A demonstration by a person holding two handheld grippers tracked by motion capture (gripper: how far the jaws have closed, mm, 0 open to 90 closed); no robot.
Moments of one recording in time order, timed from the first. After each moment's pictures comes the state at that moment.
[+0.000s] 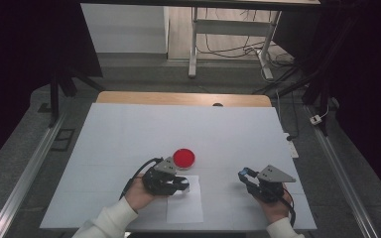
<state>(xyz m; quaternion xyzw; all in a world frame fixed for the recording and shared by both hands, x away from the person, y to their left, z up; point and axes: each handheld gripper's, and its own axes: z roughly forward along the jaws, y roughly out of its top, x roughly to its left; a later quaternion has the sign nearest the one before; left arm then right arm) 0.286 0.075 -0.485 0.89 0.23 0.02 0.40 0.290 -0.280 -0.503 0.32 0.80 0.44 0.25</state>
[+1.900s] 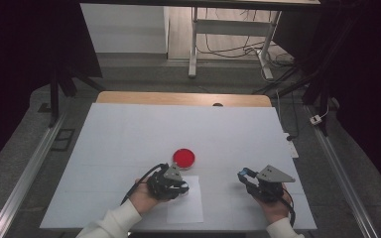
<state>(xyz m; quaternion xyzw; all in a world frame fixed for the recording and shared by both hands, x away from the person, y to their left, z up) 0.282 0.060 -0.501 0.91 0.22 0.06 0.33 0.290 -0.279 -0.503 0.32 0.80 0.44 0.25</state>
